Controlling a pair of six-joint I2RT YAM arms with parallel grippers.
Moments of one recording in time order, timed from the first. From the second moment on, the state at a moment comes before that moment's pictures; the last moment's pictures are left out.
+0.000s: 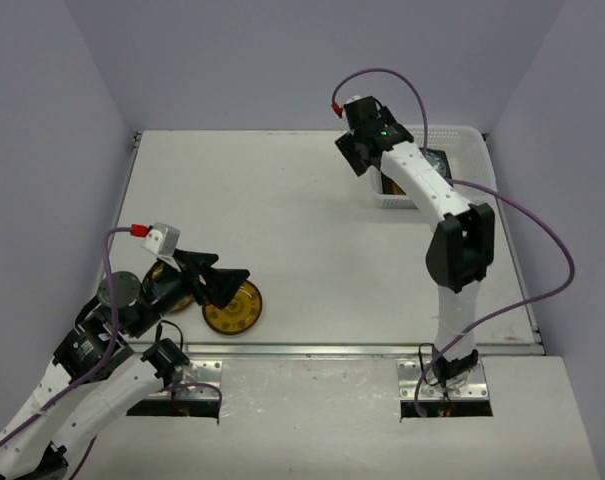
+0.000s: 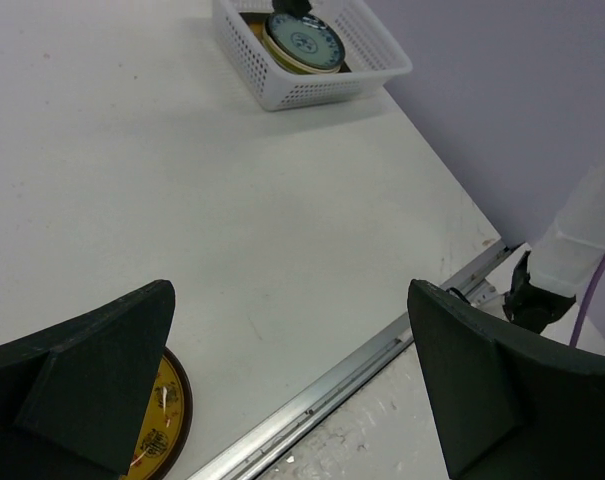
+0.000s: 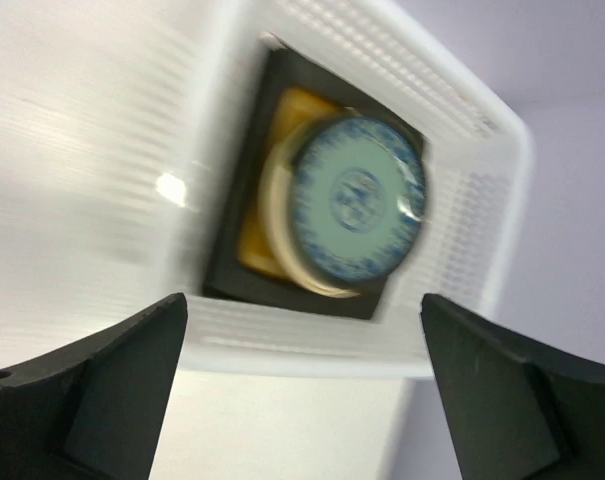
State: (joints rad) left arm -0.68 0.34 0.74 -0.54 -0.02 -0.46; right arm 0.40 2.07 1.93 -0.69 0.57 -0.35
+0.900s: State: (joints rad) left arm -0.63 0.26 0.74 -0.58 -0.28 -0.53; right arm 0.87 1.98 0.95 0.39 -0.50 0.71
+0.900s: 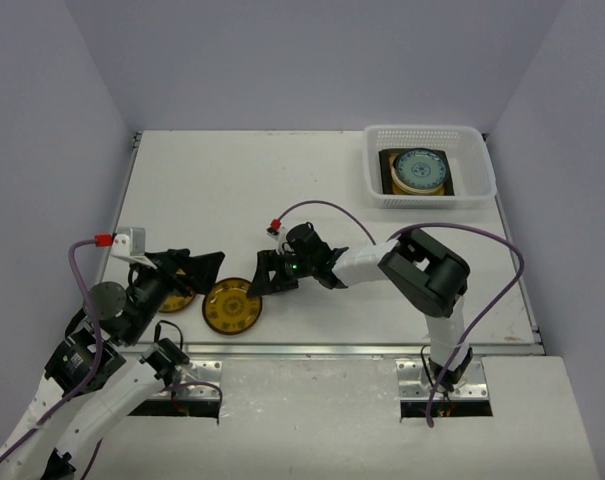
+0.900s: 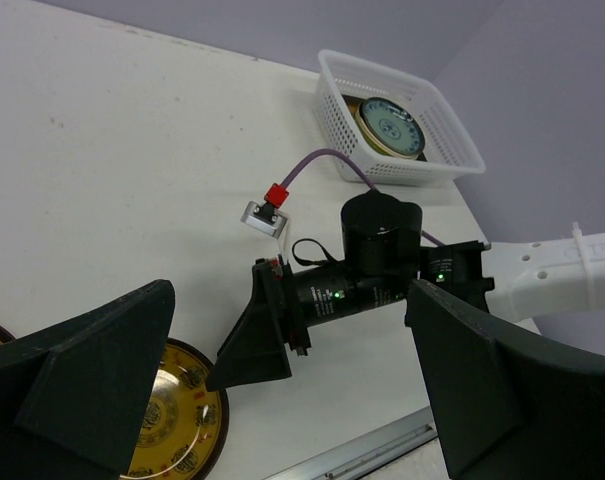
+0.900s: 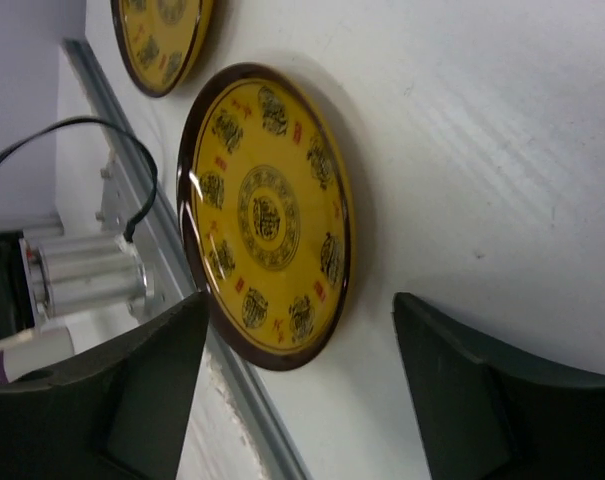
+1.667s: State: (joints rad) left arm -0.63 0.23 0.74 -0.59 -0.29 -0.54; right arm 0.89 2.00 0.83 0.55 -0.39 0.90
